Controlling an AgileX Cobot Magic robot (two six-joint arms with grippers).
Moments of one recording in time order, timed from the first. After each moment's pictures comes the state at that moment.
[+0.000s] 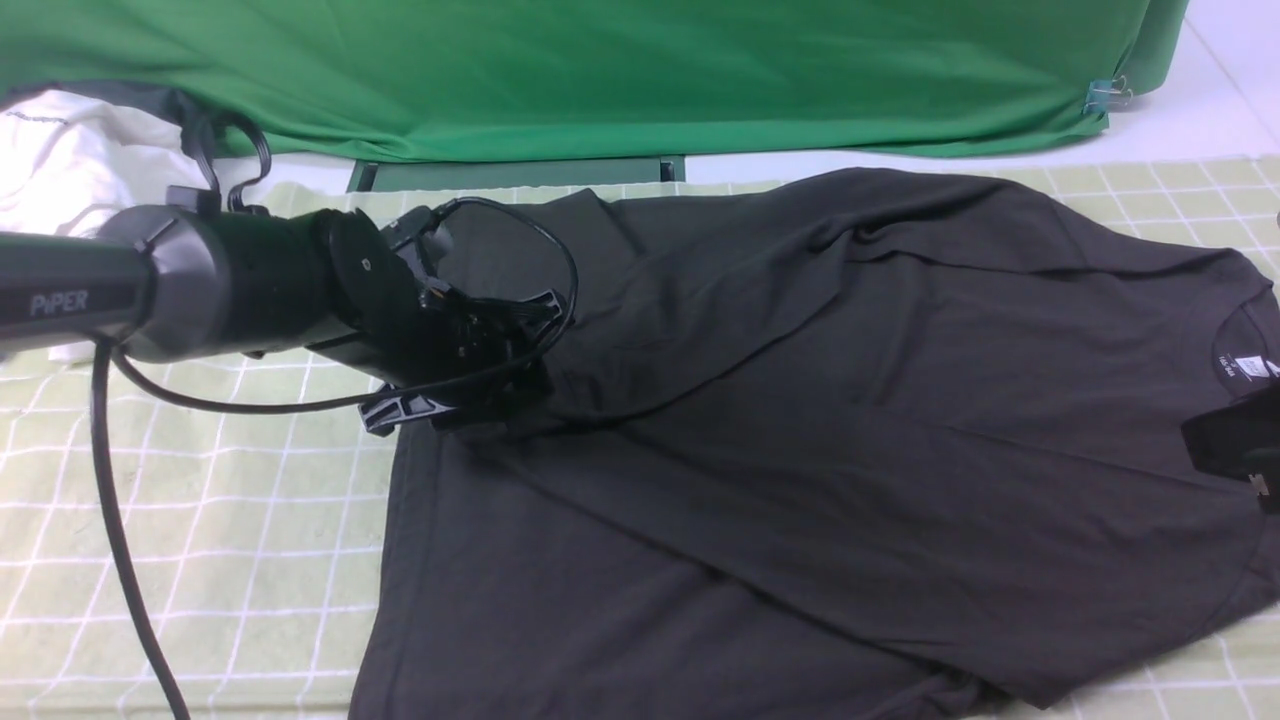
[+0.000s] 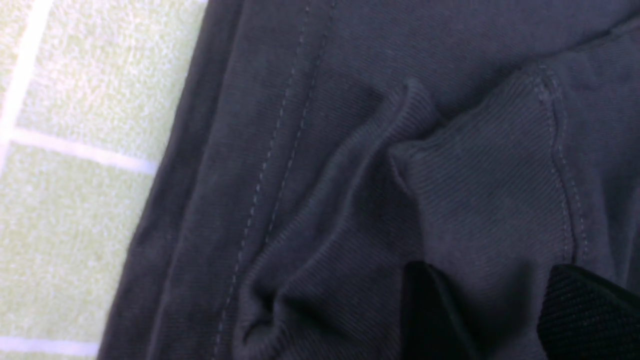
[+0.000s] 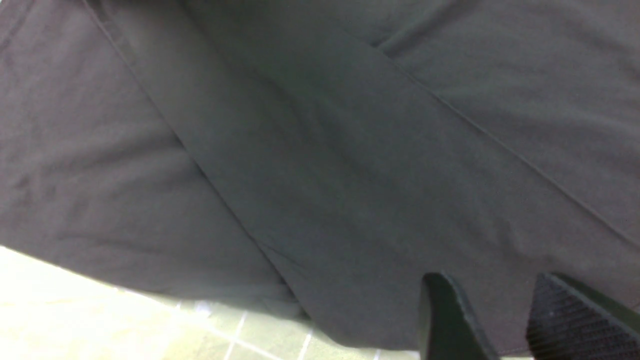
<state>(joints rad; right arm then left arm) 0.29 0.96 -0.90 0.26 0.89 -0.19 -0.25 1.91 -1.11 -0.47 0.33 -0.28</state>
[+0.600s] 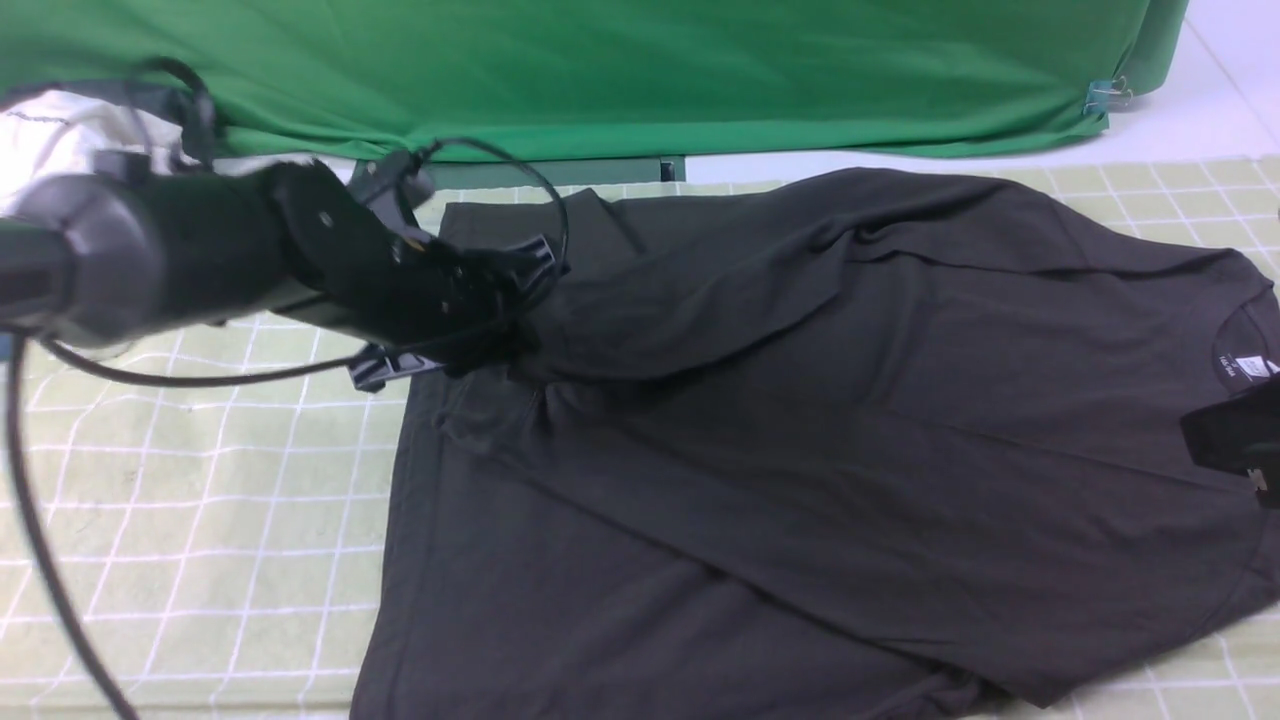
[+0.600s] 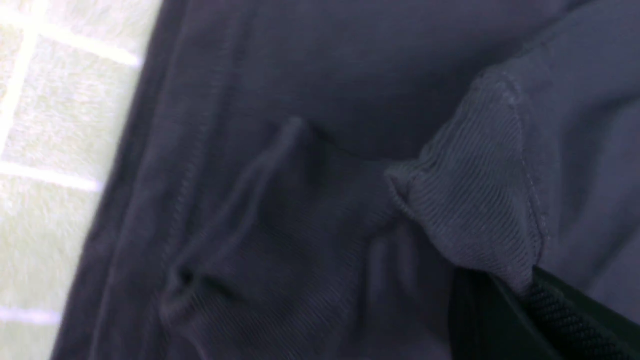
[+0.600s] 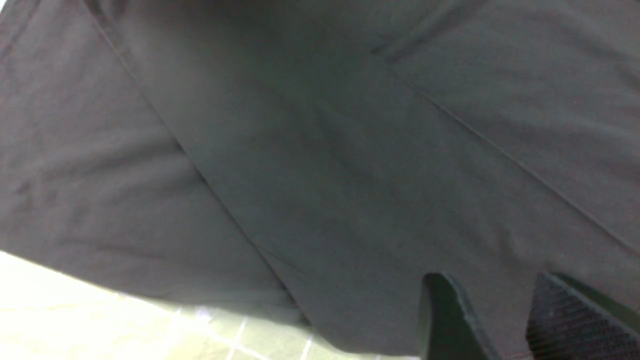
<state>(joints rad) 0.29 0.96 -0.90 0.26 0.88 -0.19 -0.25 1.77 -1.11 -0.50 0.38 -0.25</state>
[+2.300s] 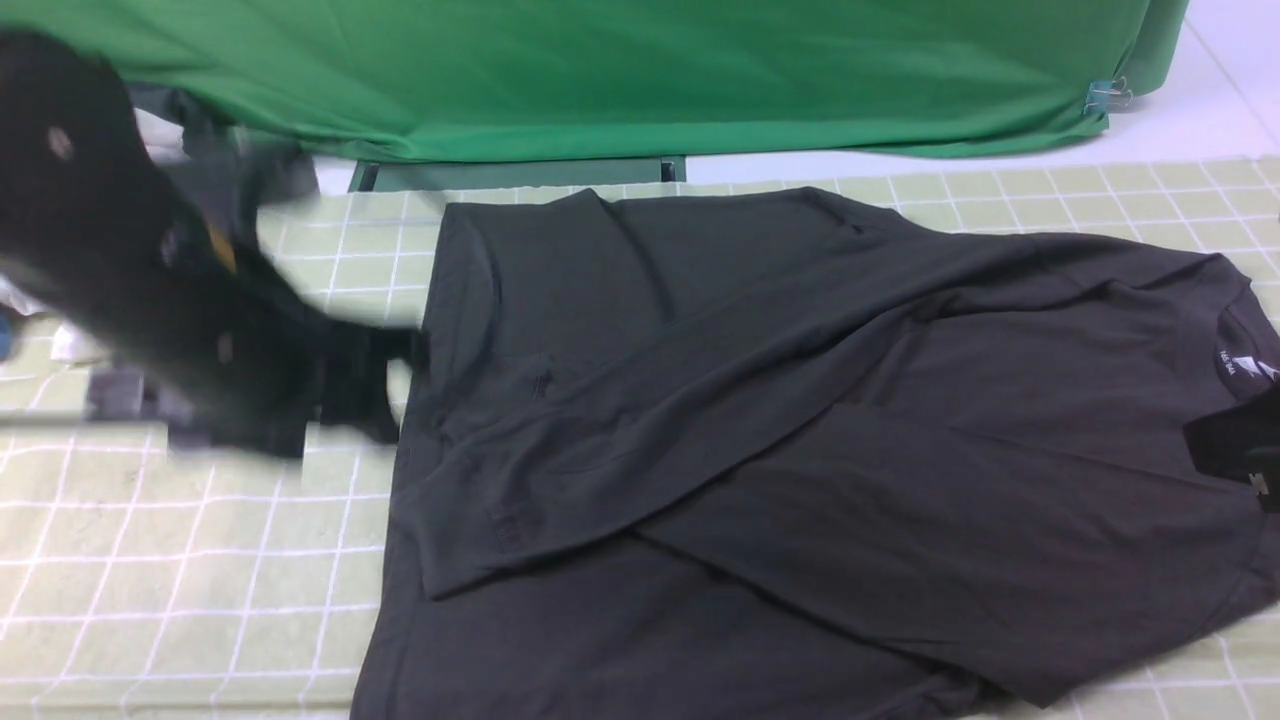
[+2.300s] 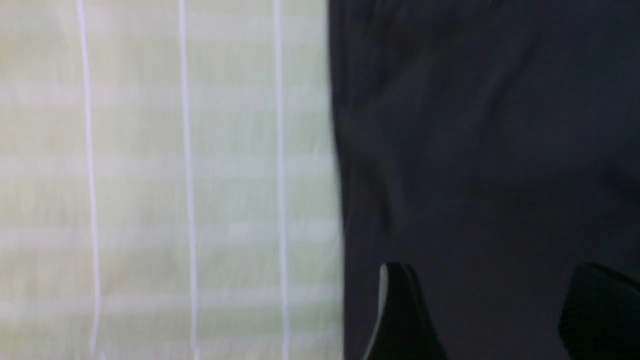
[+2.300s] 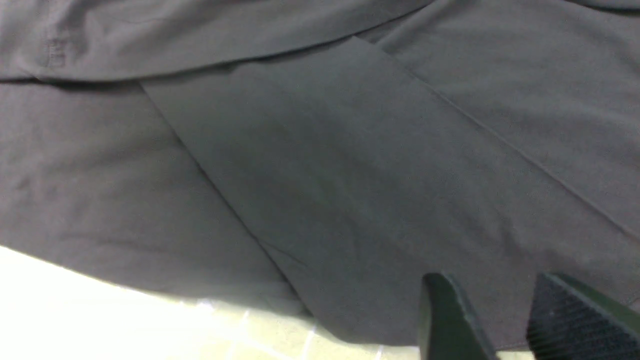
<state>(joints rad) 0.29 0.96 -0.90 0.25 0.89 -0.18 -0.28 1.39 -1.03 -0.10 1.06 -0.31</state>
